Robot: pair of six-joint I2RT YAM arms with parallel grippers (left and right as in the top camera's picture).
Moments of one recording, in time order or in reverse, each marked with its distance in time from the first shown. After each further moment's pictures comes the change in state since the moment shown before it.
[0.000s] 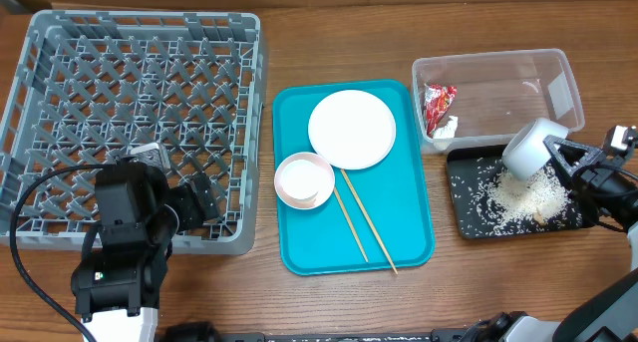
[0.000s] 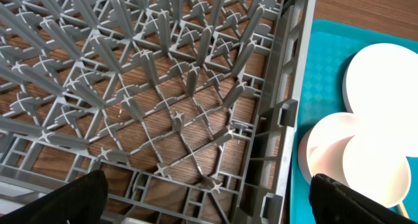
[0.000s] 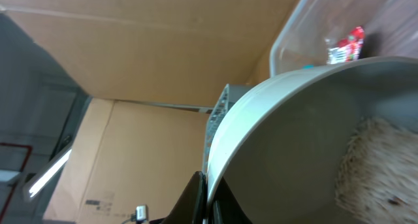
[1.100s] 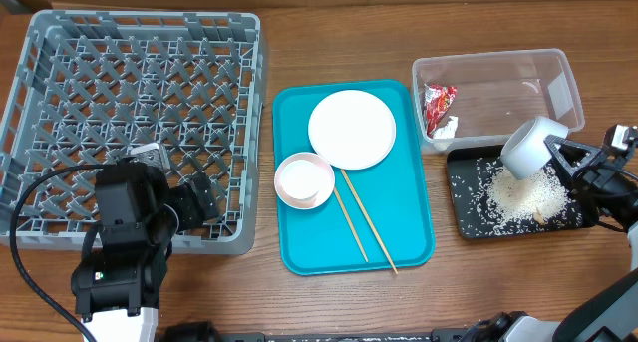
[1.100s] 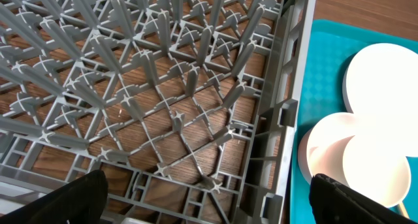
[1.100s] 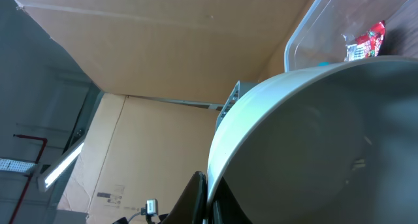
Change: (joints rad) left arm 0.000 0.000 0.000 0.000 0.000 0.000; right arm 0.001 0.000 0.000 0.002 -0.059 0.000
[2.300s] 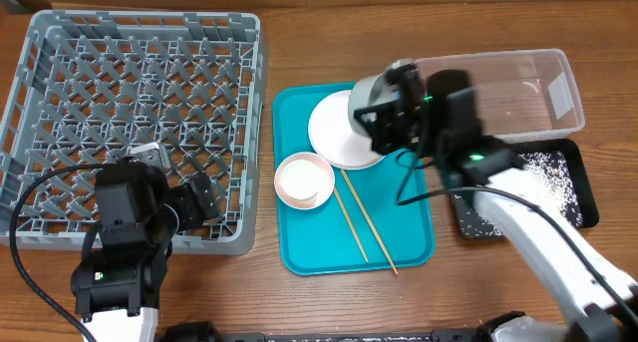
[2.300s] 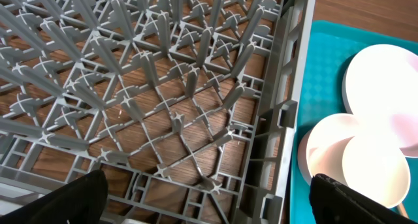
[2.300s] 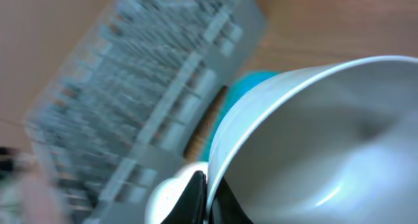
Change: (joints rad) left arm 0.000 0.000 0.000 0.003 0.000 0.000; right arm 1.186 -0.037 0.211 0.203 1.126 -0.002
